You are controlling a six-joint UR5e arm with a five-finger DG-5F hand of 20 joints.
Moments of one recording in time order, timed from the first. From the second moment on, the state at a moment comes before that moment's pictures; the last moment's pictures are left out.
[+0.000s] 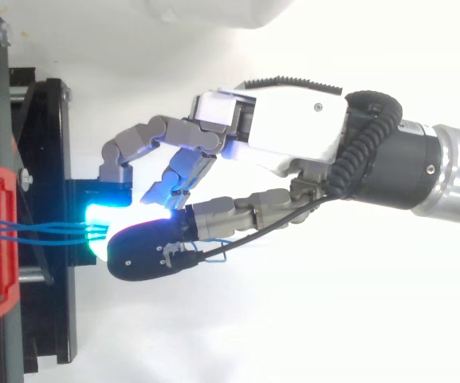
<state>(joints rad) 0.15 -2.29 -1.24 -2.69 -1.28 -0.15</state>
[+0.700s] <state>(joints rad) 0.15 -2.28 -1.24 -2.70 -1.28 -0.12</state>
